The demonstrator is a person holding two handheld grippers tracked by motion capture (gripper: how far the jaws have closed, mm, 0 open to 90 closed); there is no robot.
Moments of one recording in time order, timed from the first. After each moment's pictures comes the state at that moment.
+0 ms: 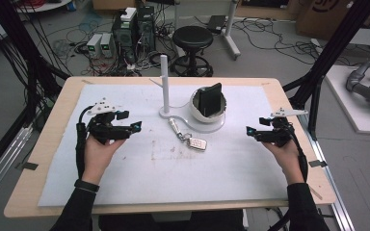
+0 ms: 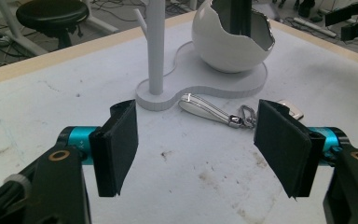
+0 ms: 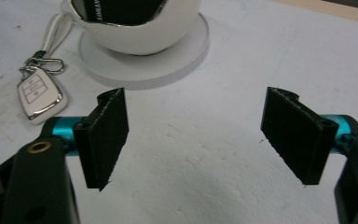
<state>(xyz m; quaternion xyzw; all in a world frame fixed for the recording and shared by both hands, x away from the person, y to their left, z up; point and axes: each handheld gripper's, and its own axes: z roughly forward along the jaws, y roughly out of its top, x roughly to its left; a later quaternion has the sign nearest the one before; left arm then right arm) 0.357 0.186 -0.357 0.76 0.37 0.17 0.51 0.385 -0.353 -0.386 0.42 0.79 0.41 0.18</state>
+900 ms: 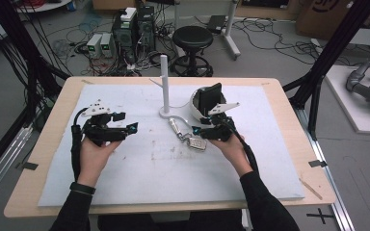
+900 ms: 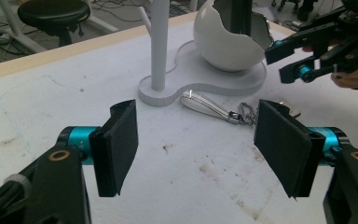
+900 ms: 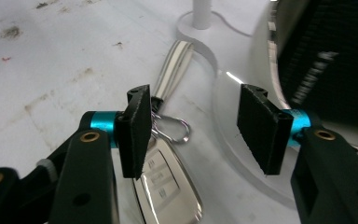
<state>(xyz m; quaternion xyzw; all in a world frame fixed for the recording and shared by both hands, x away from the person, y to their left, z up) 0.351 0.195 -0.358 0.75 0.37 0.17 0.52 0.409 -0.186 -0.397 0.32 0.84 0.42 0.12</state>
